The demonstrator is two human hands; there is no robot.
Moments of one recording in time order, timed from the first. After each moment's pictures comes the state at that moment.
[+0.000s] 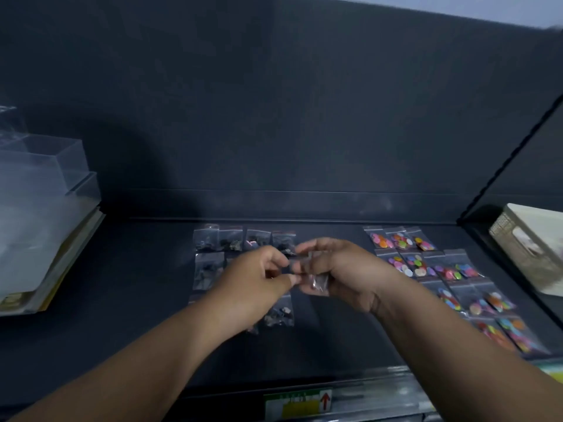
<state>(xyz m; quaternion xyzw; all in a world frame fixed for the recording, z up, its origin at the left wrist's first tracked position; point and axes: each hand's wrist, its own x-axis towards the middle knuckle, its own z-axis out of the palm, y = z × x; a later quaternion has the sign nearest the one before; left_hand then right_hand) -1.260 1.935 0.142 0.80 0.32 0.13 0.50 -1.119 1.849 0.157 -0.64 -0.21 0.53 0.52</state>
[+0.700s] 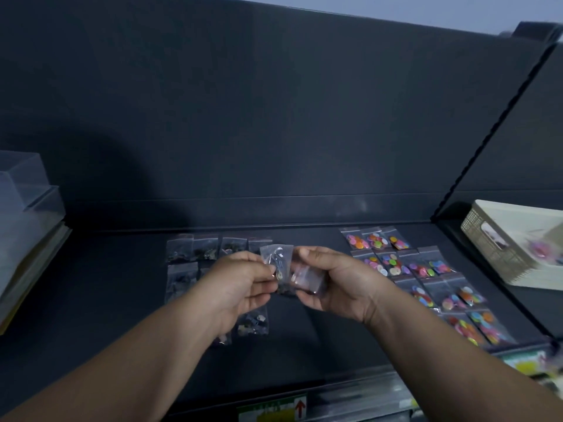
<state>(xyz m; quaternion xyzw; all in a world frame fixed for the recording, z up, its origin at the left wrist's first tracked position) -1.226 1.929 0.152 0.51 0.39 0.11 0.76 -1.098 1.821 0.157 -0.56 -0.09 0.56 0.60</state>
